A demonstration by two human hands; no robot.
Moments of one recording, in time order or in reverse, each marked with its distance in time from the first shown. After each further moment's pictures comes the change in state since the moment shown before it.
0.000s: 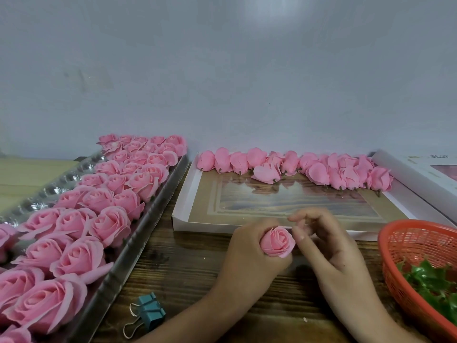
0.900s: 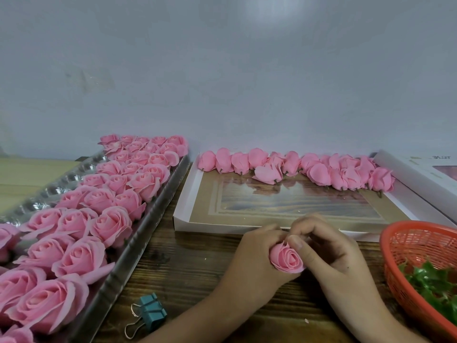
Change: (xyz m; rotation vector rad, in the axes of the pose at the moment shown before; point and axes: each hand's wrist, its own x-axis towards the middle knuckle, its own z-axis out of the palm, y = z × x) left_hand -0.002 -0.003 0.002 0.016 -0.167 0.019; right_hand 0.002 -0.009 0.000 0.069 -0.103 -0.042
